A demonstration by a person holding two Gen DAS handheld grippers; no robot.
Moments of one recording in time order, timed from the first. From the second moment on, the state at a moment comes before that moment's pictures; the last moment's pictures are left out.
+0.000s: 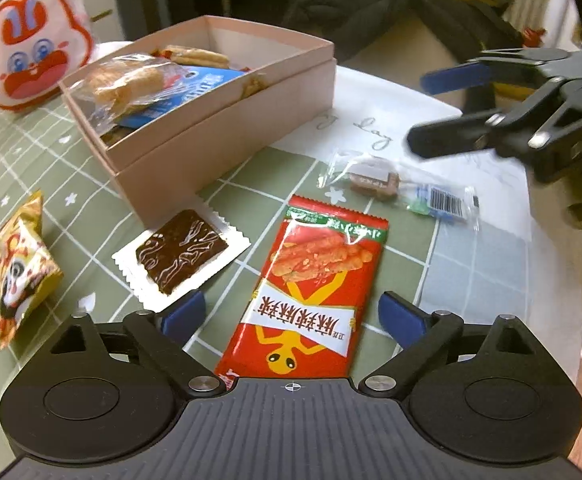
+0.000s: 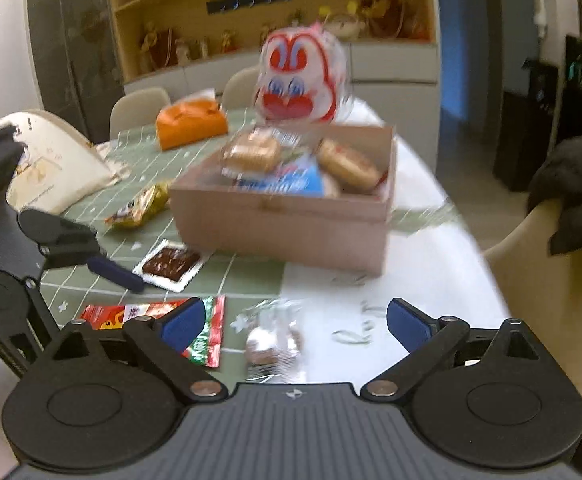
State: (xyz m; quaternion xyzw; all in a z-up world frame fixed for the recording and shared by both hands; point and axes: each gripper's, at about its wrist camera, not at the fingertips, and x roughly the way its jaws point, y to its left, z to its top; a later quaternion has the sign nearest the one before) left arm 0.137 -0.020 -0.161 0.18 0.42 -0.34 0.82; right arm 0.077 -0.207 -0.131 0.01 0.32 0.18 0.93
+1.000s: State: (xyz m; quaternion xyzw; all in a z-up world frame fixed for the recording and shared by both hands) left arm 0.030 -0.008 -0.107 0.14 0.31 -0.29 0.89; right arm 0.037 -0.180 -0.092 -0.03 0.31 0.20 0.93
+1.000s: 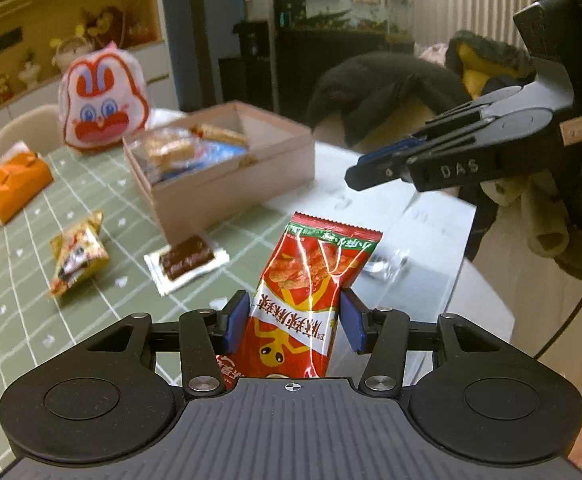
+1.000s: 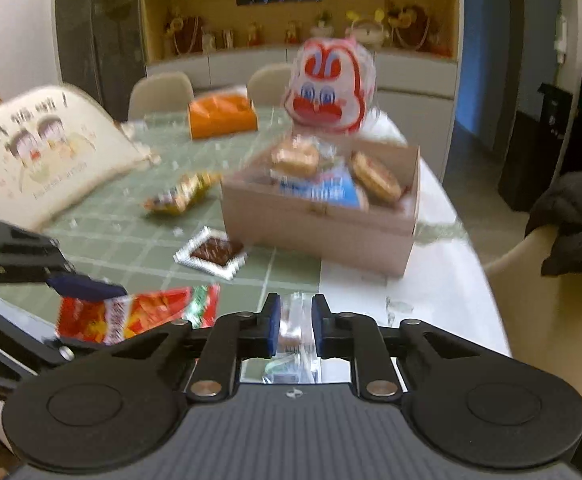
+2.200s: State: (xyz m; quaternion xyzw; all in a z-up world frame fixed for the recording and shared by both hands) left arm 0.128 0.010 -0.006 0.04 0.22 -0.25 0.94; right arm 0.092 -0.193 0.003 -0.01 0.22 0.17 0.96
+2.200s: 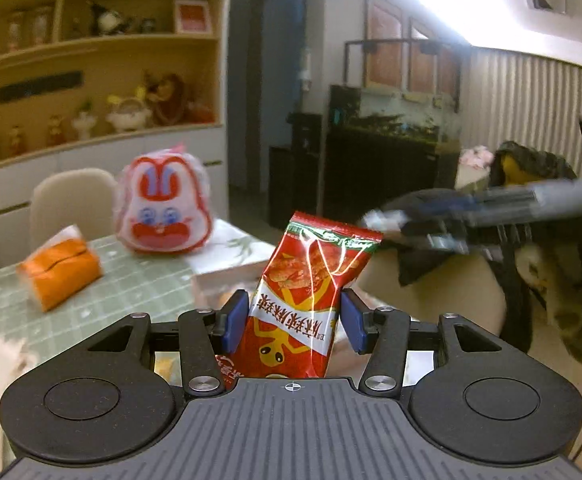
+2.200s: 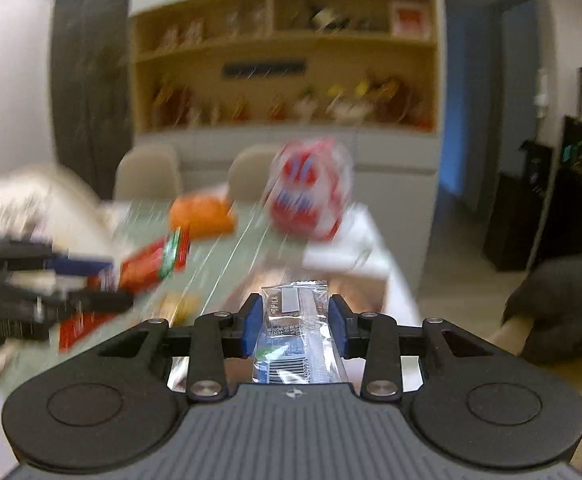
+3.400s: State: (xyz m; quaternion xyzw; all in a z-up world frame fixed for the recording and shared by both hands) left arm 0.222 0.129 -0.138 -0.02 0.35 -0.15 0.92; right arm 0.157 -0.085 -0.143 0.03 0.41 0.23 0.88
